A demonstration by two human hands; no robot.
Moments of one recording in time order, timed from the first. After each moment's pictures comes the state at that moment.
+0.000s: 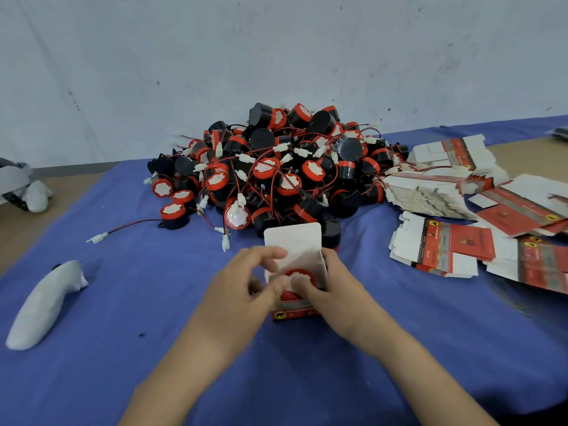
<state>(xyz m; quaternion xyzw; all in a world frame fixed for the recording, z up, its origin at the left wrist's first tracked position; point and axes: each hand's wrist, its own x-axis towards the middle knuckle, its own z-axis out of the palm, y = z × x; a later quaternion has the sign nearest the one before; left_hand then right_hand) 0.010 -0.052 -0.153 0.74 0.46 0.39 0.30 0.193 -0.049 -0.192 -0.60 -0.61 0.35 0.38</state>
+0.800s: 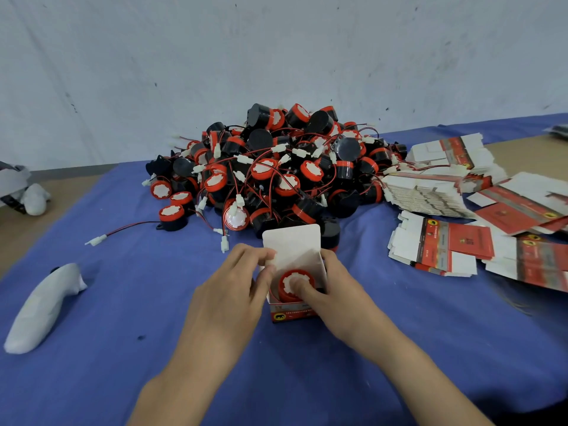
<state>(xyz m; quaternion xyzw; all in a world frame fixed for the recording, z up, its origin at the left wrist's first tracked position) 0.010 -0.045 -0.162 0.79 0.51 0.35 0.06 0.190 -0.055 -0.189 -0.61 -0.60 0.34 0.38</state>
